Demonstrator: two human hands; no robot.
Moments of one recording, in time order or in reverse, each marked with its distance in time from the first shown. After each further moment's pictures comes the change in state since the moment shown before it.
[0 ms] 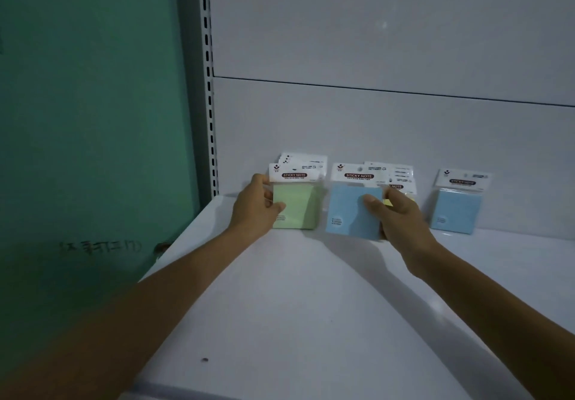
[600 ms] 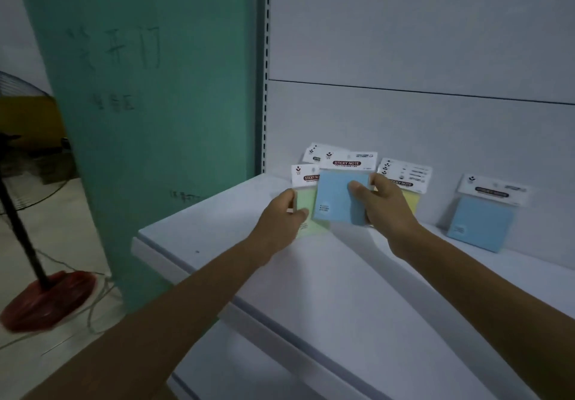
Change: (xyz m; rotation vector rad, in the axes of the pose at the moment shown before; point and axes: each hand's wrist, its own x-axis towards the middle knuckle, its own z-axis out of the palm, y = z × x) left_hand -0.130 0.090 0.037 -0.206 0.149 -0.241; right_hand -0.003 -0.014 -0.028 0.027 -0.399 -0.036
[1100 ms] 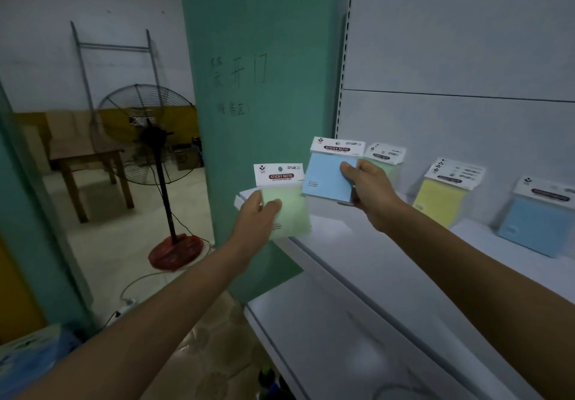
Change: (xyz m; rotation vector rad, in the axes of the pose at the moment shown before) left_hand -0.170 0.045 -0.050 -0.048 0.520 -0.069; right_hand -0.063 -0.050 0.050 0.188 -0.361 0.102
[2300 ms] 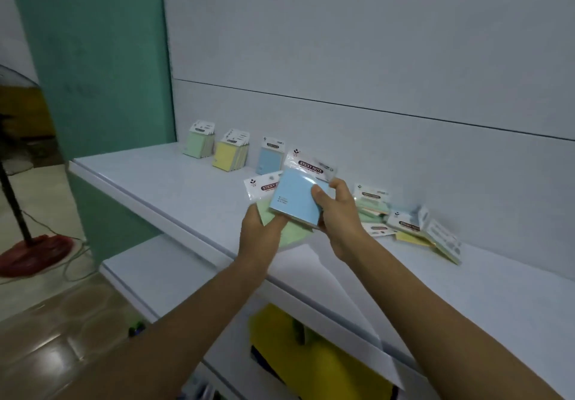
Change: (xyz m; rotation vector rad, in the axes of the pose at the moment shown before) left_hand -0.338 0.102 0.296 -0.263 -0.158 -0.080; right_hand -0.334 -0.038 -0.322 0.023 0.291 -0.039
